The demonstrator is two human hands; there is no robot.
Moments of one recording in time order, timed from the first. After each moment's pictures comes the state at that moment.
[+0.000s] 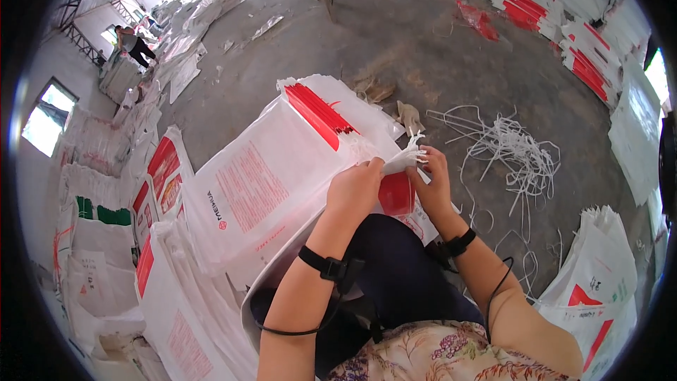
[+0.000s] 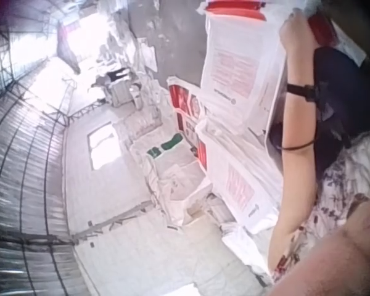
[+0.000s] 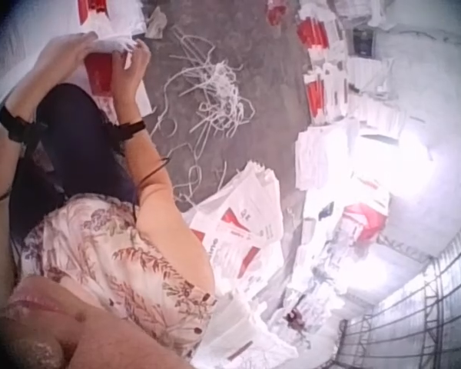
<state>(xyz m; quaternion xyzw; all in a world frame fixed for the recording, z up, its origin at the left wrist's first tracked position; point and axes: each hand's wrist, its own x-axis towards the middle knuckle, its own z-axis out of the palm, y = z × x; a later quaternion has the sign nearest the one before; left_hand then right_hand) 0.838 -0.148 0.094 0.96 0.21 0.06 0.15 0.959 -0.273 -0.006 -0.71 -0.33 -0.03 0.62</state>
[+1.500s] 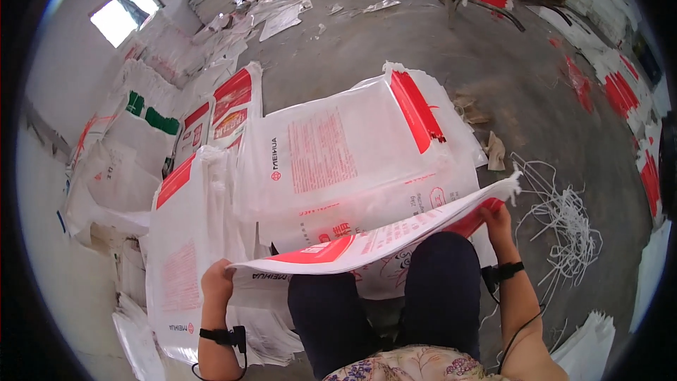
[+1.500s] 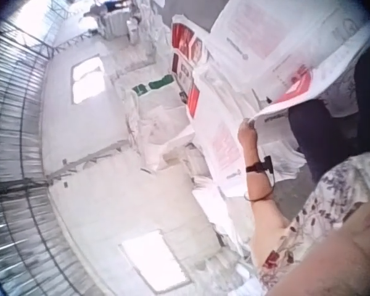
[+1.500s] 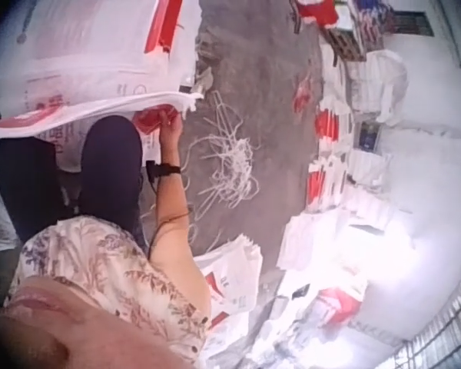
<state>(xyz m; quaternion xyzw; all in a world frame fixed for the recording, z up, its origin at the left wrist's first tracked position) 0.354 -0.150 0.094 0.74 0.67 0.04 0.01 1.008 -0.258 -0.120 -0.65 -0.37 0.28 0.60</state>
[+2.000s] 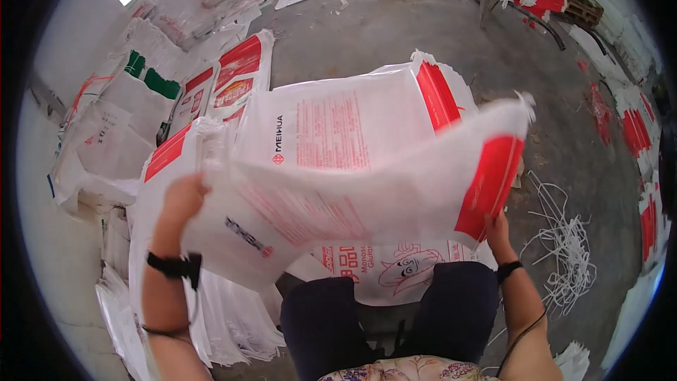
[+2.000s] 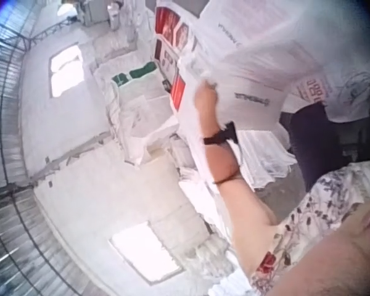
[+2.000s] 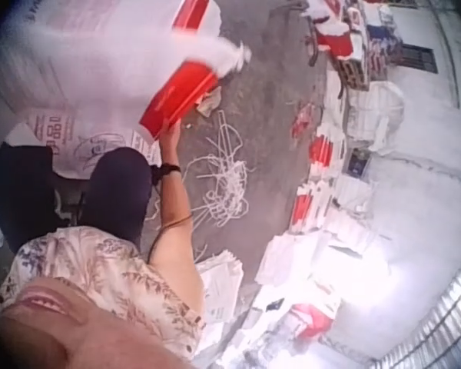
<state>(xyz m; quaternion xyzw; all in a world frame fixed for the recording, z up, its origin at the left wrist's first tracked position) 0.376 0.035 0.162 0.75 0.66 -0.06 -0.04 1.010 -0.183 -0.174 -0.72 -0.49 0.23 0.44</state>
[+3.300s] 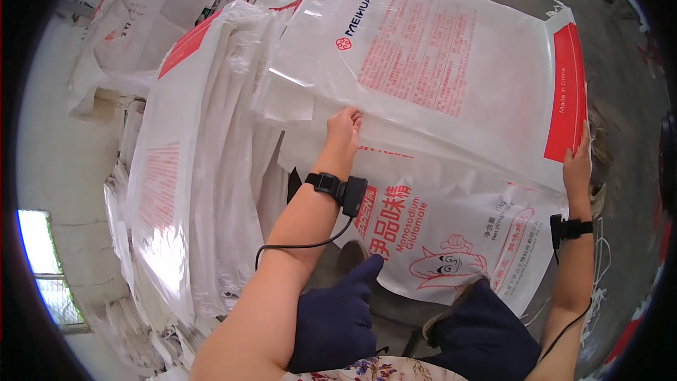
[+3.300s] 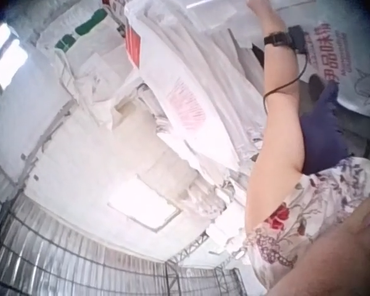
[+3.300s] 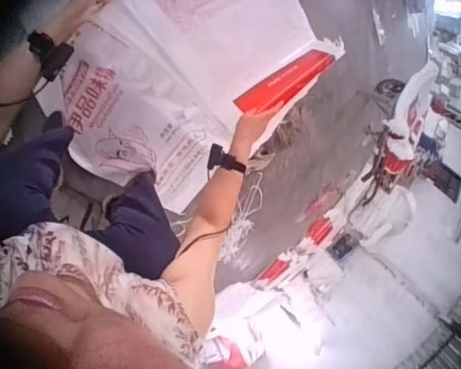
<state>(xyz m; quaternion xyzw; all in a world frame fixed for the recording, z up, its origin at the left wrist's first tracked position) 0.455 0.133 -0.229 0.13 0.57 0.59 0.56 0.993 0.083 -0.179 -0.74 -0.62 0.07 0.27</state>
